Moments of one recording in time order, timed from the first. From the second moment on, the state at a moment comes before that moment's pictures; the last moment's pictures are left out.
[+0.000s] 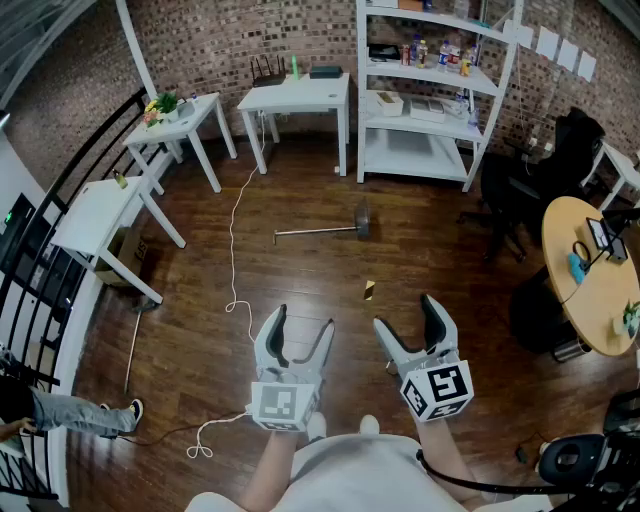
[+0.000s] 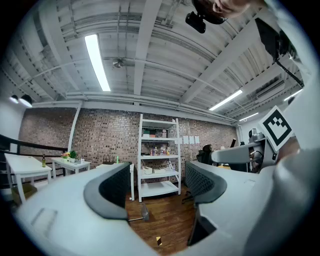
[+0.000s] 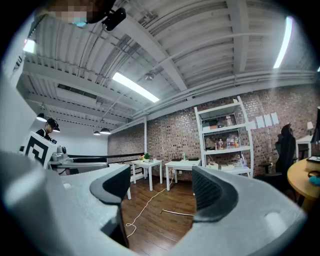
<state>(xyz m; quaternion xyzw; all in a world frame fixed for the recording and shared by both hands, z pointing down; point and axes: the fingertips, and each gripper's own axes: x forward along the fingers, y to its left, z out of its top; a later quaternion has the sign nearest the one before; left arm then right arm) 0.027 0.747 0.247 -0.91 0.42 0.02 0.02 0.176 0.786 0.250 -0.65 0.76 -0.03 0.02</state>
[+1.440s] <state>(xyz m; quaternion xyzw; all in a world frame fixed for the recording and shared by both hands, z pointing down) -0.024 0.446 0.263 -0.86 0.50 0.02 -0.02 0.145 0.484 0.289 -0.57 0.82 -0.08 -0.03</state>
